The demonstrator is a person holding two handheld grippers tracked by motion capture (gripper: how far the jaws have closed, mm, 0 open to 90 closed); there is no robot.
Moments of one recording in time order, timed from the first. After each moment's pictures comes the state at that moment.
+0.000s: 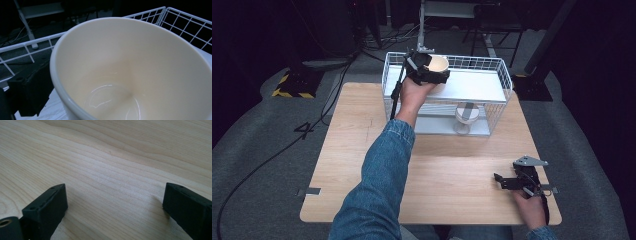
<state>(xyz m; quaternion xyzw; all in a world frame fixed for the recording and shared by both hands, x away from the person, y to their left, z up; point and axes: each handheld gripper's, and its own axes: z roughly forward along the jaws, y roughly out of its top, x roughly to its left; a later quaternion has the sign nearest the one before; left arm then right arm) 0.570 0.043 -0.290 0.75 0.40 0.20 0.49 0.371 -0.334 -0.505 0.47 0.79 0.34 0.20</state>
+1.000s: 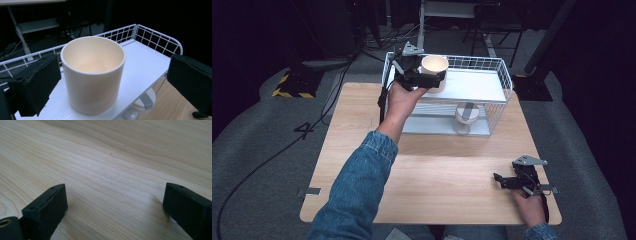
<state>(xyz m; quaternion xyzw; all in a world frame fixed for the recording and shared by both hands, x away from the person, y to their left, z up) 0.503 0.074 -0.255 0.73 0.36 0.21 0.54 0.373 -0.333 -0.505 0.46 0.80 0.34 0.20</state>
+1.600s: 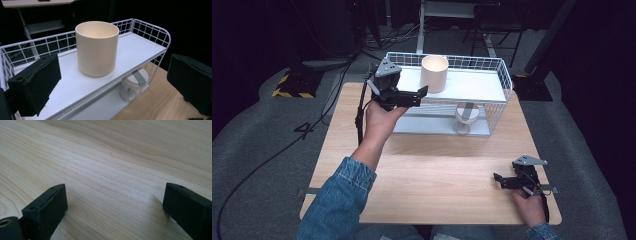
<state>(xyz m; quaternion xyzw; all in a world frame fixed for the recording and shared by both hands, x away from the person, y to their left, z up) 0.438 0.119 -0.259 0.72 0.37 0.22 0.54 0.373 -0.334 -0.505 0.46 0.80 0.34 0.20</state>
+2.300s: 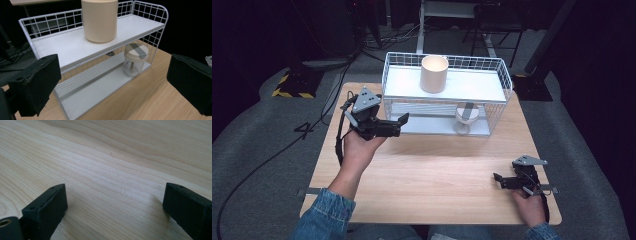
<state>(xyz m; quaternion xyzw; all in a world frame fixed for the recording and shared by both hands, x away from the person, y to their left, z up) 0.378 0.162 -0.295 0.73 0.36 0.24 0.52 0.373 -0.334 -0.505 0.46 0.80 0.34 0.20</state>
